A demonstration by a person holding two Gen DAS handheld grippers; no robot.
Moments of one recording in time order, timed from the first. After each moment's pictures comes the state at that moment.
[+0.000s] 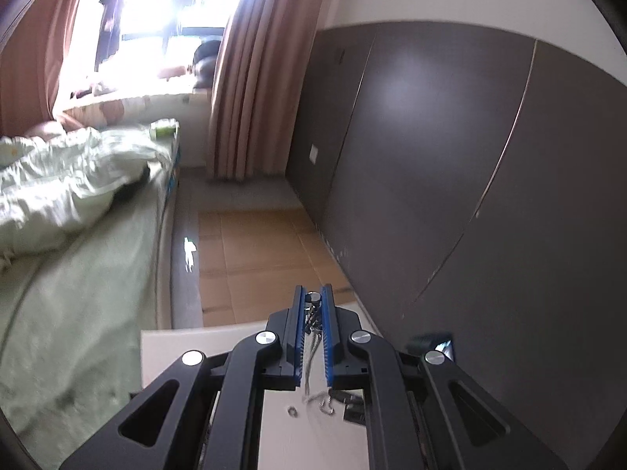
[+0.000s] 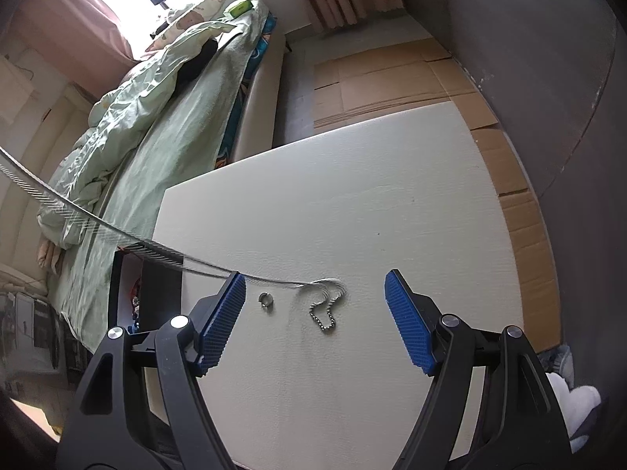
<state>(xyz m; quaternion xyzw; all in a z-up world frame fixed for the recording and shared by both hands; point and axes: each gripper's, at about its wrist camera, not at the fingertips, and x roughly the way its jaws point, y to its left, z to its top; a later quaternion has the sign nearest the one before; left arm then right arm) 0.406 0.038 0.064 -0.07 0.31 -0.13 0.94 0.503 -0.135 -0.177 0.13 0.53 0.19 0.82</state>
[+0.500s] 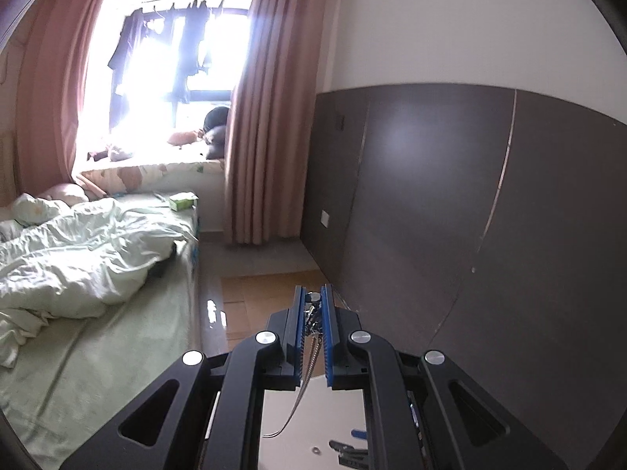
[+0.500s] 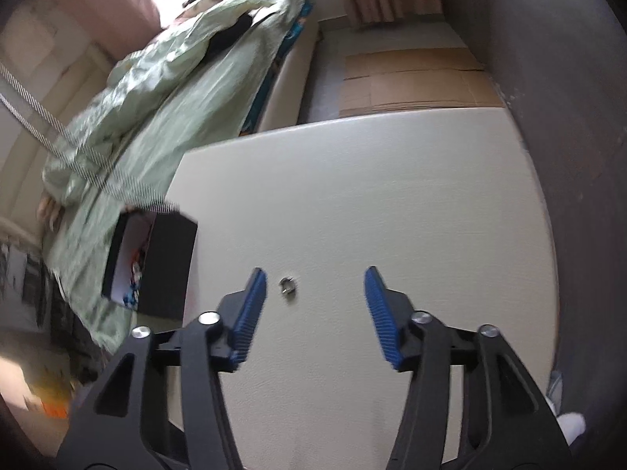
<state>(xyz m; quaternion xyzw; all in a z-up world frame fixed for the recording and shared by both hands) 0.361 0.068 0.177 -0.04 0.21 -0.10 0.97 0.493 -0.088 -0.190 0.06 0.53 0.24 0.81</state>
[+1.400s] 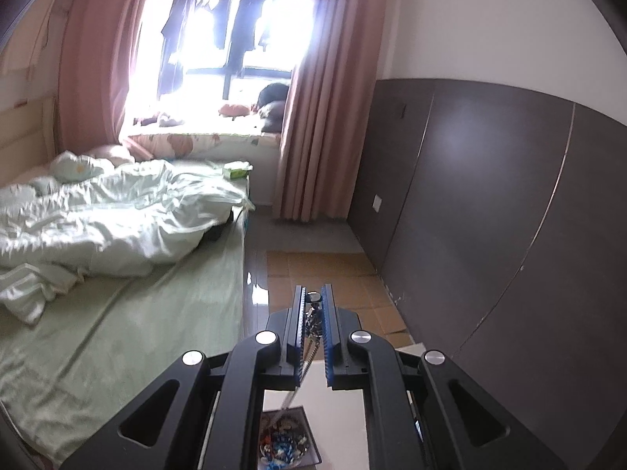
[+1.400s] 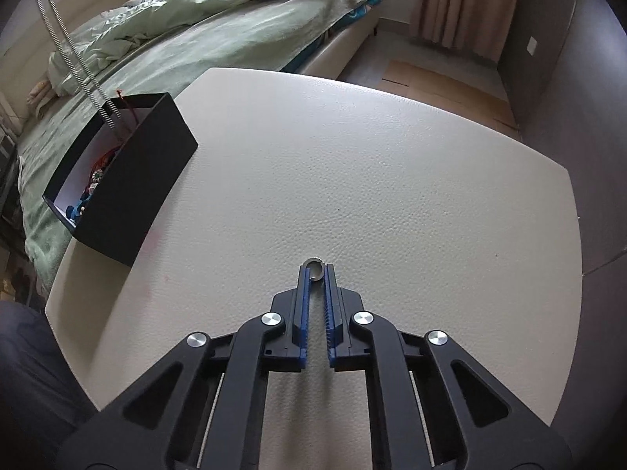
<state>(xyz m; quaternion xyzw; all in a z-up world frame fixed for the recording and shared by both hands) 0.350 0.161 0.131 -0.08 0.26 -0.02 0.96 0.476 -0.032 -0.234 -0.12 0.50 0.28 0.81</state>
